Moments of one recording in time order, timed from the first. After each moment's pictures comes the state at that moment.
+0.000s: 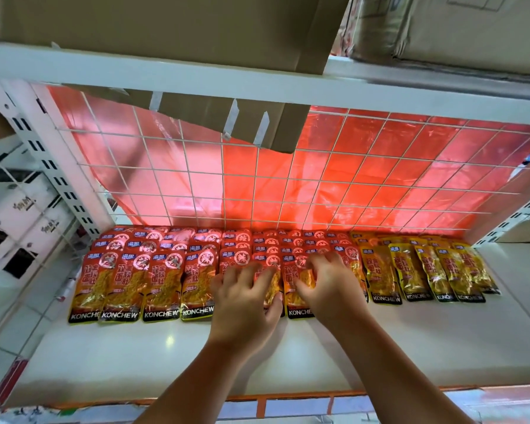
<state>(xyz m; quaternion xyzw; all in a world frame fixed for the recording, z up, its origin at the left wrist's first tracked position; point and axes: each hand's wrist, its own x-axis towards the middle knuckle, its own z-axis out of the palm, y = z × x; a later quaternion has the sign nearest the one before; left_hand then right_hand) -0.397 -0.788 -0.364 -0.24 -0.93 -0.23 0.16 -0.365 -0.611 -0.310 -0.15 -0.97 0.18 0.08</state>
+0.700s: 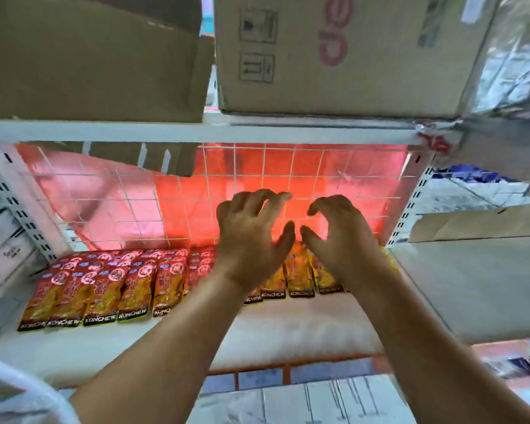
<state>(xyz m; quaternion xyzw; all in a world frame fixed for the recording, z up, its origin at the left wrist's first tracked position) -0.342 -0.646 -0.184 -0.36 -0.82 -0.29 0.34 -0.262 -0.488 -0.157 -0.05 -0.93 0.21 0.29</state>
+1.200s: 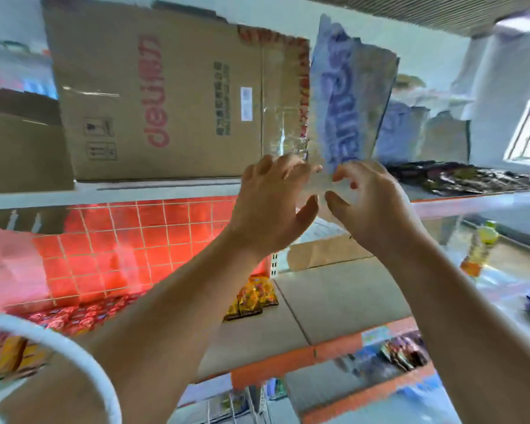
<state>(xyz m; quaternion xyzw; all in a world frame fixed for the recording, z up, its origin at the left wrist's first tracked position) -0.151 -0.436 -0.016 -0.51 -0.72 -0.26 0.40 -0.019 -0.306 0.004 -0.12 -0.89 0.09 0.44</state>
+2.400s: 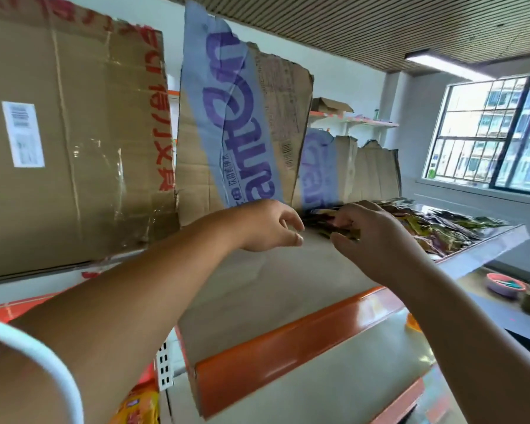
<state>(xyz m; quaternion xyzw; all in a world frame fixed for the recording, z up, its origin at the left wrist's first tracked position) -0.242 -0.128 0.057 -0.60 -0.77 -0.21 -0.07 -0.055 0.005 0.025 -0.22 -0.90 0.05 0.36</state>
